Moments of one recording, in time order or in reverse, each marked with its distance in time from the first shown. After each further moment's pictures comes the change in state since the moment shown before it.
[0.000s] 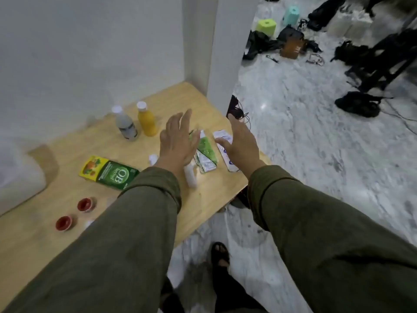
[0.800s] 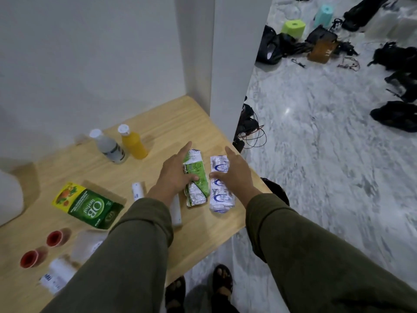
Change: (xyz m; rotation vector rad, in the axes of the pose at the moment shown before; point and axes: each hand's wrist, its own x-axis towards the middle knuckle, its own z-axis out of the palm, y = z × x) left_hand 0.044 -0.010 0.052 -0.201 -0.218 -0.279; right_hand 0.057 0.049 0.029 0.129 -0.293 0.187
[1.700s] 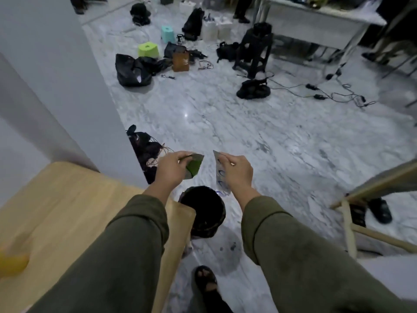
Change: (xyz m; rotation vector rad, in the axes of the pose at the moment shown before) left_hand 0.036 0.197 0.103 -0.062 -0.291 0.496; right_hand -0.073 0.096 -0.141 0.464 0.827 0.385
